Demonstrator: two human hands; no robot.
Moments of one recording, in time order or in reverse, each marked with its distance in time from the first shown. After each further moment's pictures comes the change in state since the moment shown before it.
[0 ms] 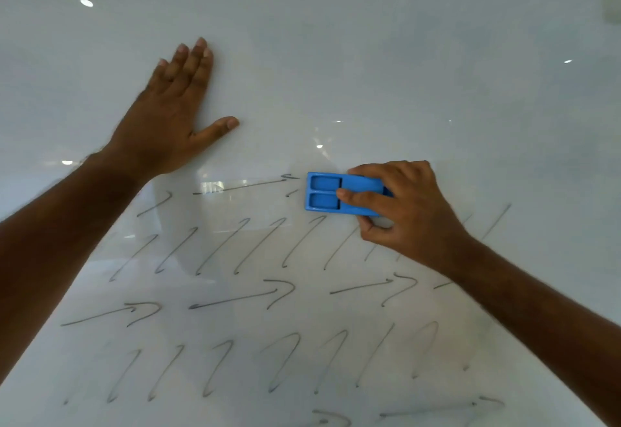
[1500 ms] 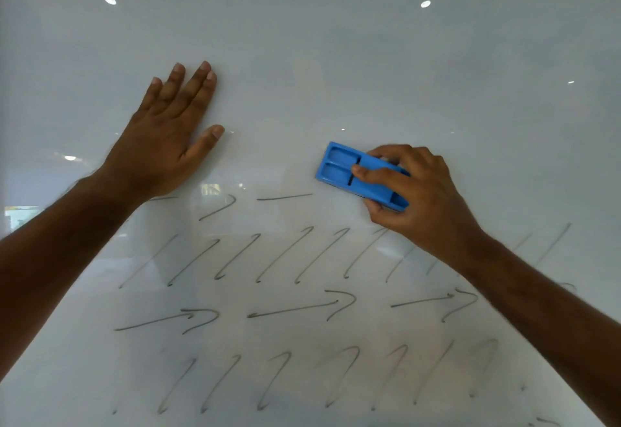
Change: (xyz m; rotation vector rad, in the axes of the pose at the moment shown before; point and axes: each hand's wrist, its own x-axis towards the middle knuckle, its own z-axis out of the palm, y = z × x) left_hand -0.063 -0.078 -0.012 -0.046 -0.003 -0.033; right_hand 0.069 -0.045 0.021 0.124 -0.037 0.178
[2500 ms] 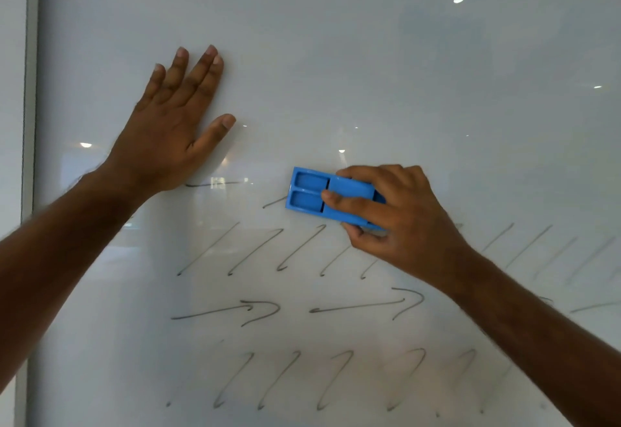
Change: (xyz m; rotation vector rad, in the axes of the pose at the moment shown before) left_hand -0.043 -0.059 -0.009 -0.029 0.006 -0.073; right_hand 0.026 -0.091 0.064 -0.062 -0.021 -0.250
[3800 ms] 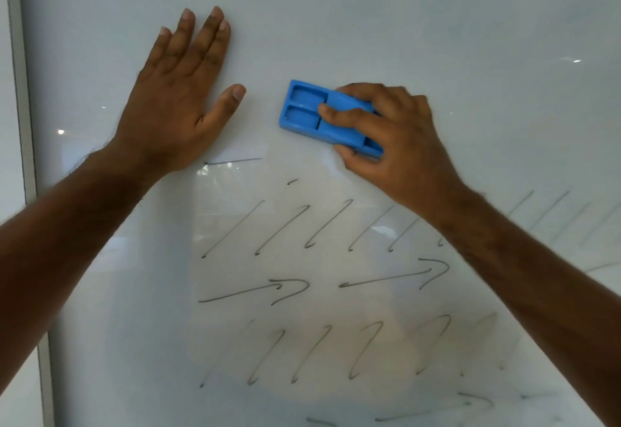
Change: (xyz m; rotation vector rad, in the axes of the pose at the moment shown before) left_hand -0.003 -0.009 0.001 -0.037 0.057 0.063; right_hand 0.067 -0.013 0.009 0.004 0.067 0.228
